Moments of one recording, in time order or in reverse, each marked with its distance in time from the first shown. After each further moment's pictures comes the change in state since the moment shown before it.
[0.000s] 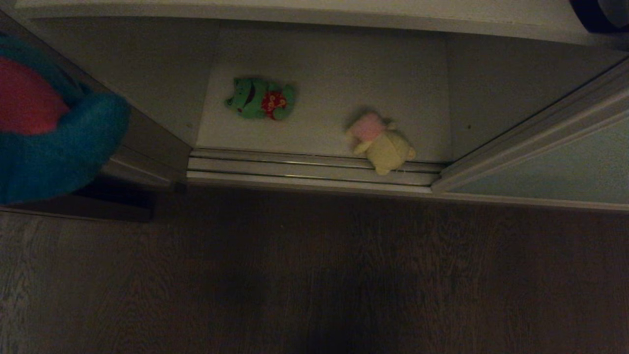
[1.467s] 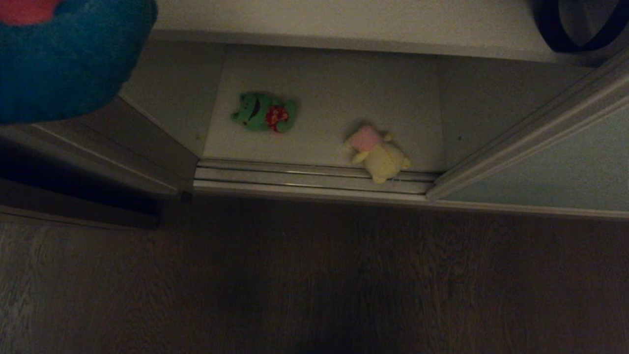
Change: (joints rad) left arm -0.008 0.035 0.018 -0.197 -0.192 0.070; right arm 0.000 0.000 0.000 0.000 0.000 0.000
